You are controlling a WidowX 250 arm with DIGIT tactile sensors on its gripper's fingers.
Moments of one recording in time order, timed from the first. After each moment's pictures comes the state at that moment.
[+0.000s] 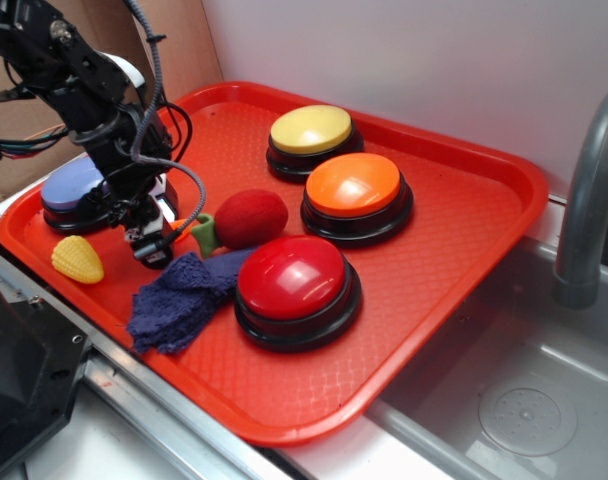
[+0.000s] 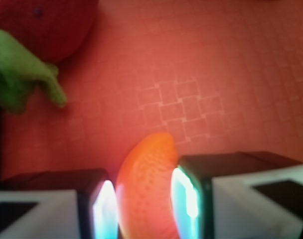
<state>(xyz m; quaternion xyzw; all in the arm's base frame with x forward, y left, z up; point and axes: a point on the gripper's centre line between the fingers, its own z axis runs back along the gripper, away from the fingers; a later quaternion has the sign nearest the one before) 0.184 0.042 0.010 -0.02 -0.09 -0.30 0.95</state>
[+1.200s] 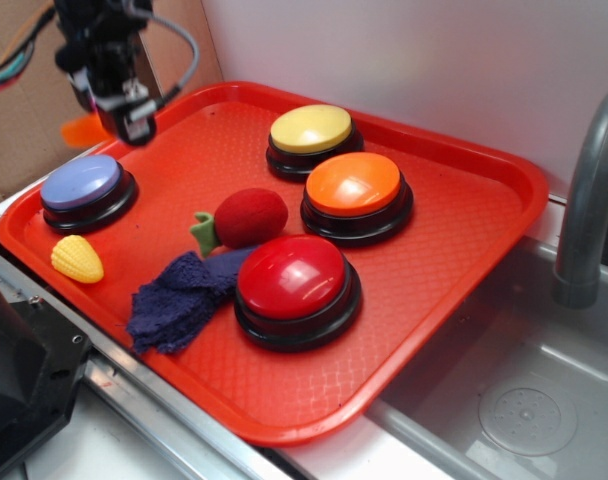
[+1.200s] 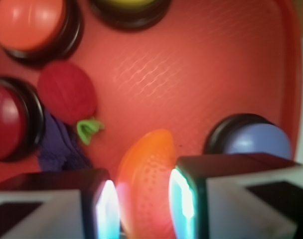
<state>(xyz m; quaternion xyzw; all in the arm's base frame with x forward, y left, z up) 0.188 0.030 0.136 0.01 -0.01 -0.02 1.00</state>
